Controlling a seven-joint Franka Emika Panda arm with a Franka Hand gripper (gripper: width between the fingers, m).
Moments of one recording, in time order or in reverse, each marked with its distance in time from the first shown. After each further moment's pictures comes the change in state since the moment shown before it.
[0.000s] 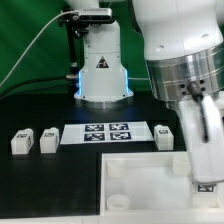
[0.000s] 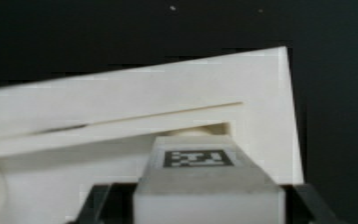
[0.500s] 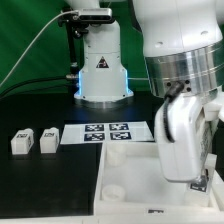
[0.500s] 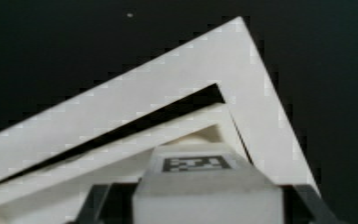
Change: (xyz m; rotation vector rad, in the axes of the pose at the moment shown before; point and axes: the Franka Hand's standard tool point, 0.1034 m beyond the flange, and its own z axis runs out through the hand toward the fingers) arm 0.002 -0.002 -0.002 0.017 0.020 0.175
